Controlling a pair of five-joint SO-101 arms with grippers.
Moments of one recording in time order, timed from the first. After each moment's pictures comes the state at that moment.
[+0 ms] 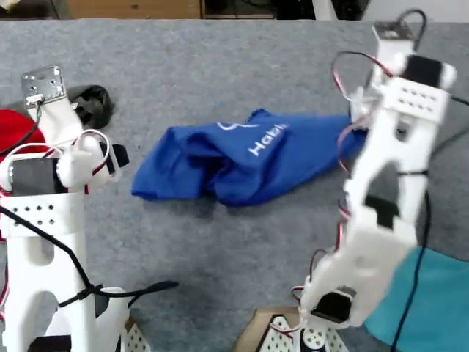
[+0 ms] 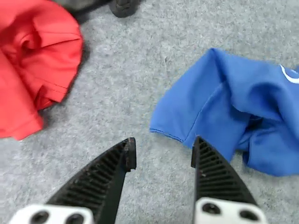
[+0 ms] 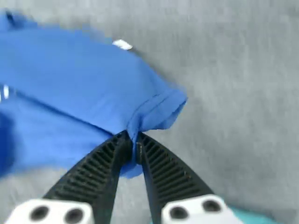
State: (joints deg) left arm -8.0 -36.7 18.8 84.8 3.5; right arm 17.1 23.6 -36.9 101.2 9.6
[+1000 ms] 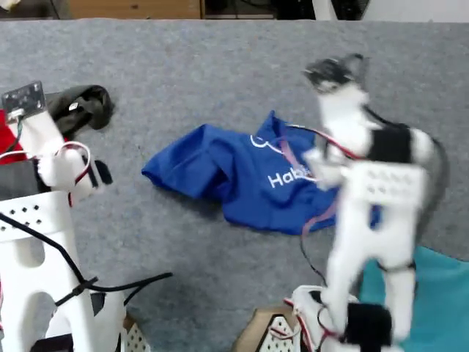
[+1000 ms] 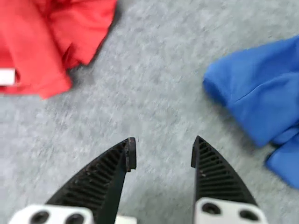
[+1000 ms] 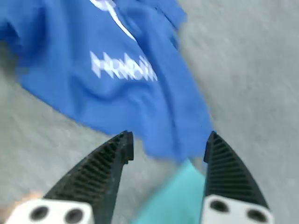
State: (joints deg) left arm -16.8 -36.8 19.0 95.3 0.7; right arm -1.8 -20.0 7.0 92.6 16.7
